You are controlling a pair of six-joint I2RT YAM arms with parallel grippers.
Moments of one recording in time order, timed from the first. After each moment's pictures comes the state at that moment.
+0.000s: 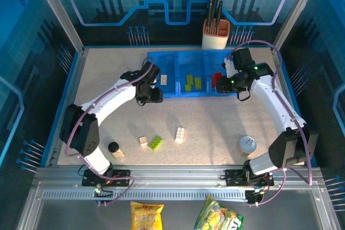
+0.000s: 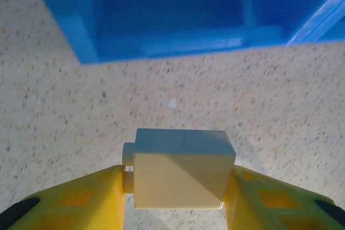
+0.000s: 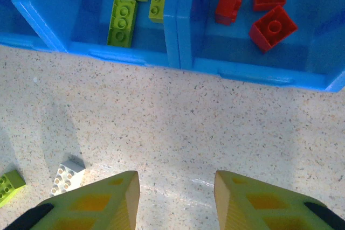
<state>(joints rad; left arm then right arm) -0.47 1.69 1.36 -0.87 0.02 -0.52 0.22 1.46 1.42 -1.07 -0.16 0.12</state>
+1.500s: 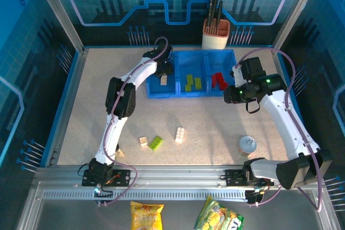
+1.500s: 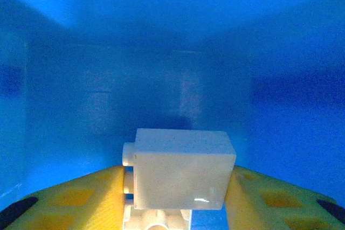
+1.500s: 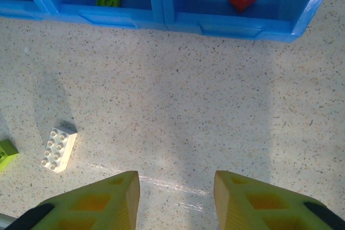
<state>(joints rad) -0.36 2.48 2.19 -0.79 -0.09 -0.53 0.21 1.26 1.34 -1.19 -0.10 0.13</state>
